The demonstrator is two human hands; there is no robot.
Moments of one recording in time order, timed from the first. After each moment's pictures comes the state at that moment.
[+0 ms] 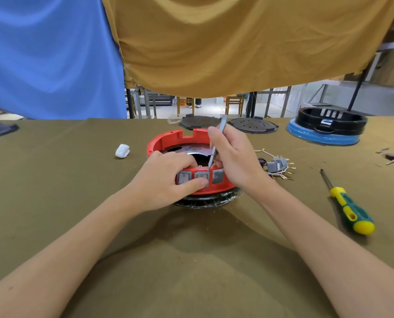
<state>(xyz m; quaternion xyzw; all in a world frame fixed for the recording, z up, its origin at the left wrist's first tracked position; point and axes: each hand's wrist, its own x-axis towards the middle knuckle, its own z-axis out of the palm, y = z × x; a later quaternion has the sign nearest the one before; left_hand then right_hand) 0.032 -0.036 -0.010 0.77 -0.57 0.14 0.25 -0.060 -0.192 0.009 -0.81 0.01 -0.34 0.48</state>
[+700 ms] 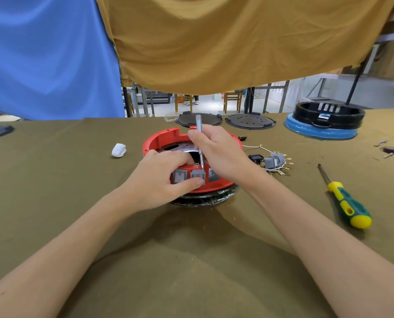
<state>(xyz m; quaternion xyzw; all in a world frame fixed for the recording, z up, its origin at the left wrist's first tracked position) 0.029 -0.034 -0.007 0.76 -0.58 0.12 0.27 -0.051 -0.184 0.021 -0.87 0.02 -0.27 0.41</state>
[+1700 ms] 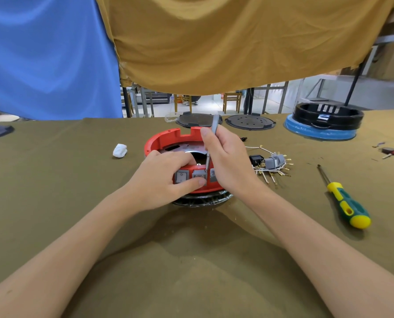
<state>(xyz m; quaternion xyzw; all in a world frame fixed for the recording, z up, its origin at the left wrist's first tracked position) 0.027 -0.034 -0.006 0.76 -0.58 0.11 0.27 -0.064 -0.174 0.006 -0.81 0.03 -0.38 0.44</state>
